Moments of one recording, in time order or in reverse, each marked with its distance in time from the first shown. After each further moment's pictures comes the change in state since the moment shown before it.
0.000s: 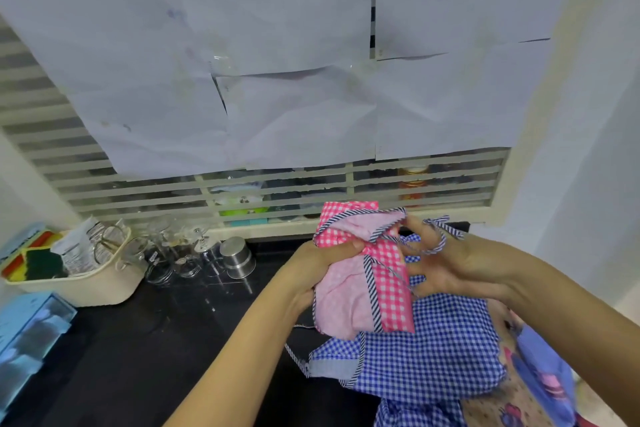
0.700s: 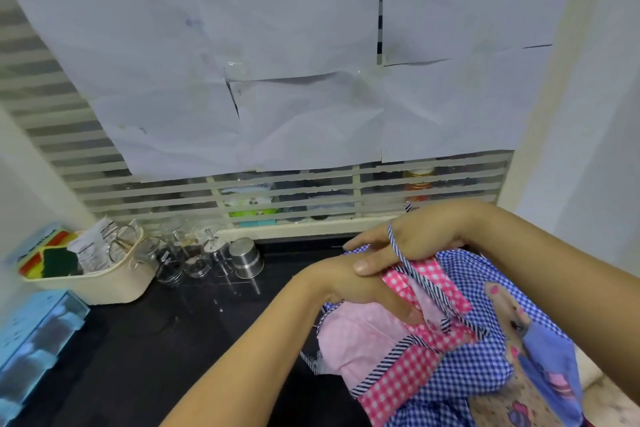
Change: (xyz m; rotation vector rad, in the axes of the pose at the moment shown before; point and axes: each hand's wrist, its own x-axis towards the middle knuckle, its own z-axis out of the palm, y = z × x) left_hand -0.029 0.010 0.024 0.865 -0.473 0.024; right_hand 0.035 -0.057 0.051 -1.070 -0.146 0.441
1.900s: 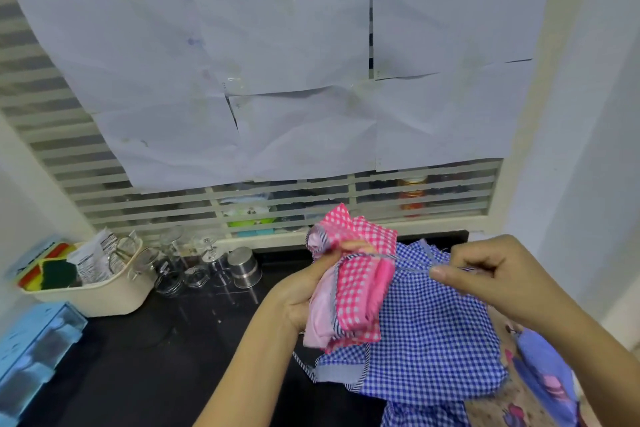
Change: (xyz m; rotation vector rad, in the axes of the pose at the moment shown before) left_hand -0.010 -0.039 -0.004 -1.106 0.378 -0.123; right_hand -0.053 0.068 0.075 0.165 1.079 -0.447
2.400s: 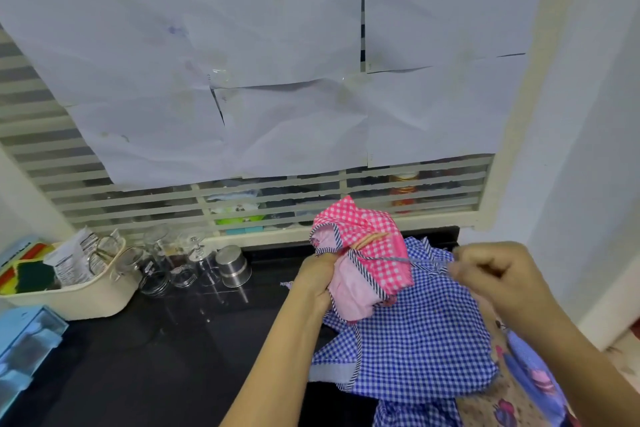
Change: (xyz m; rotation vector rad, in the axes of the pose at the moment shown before) left_hand 0.049 -0.003 0.019 0.243 0.388 0.093; right_hand -0.007 0.018 0.010 0.209 0.158 0.004
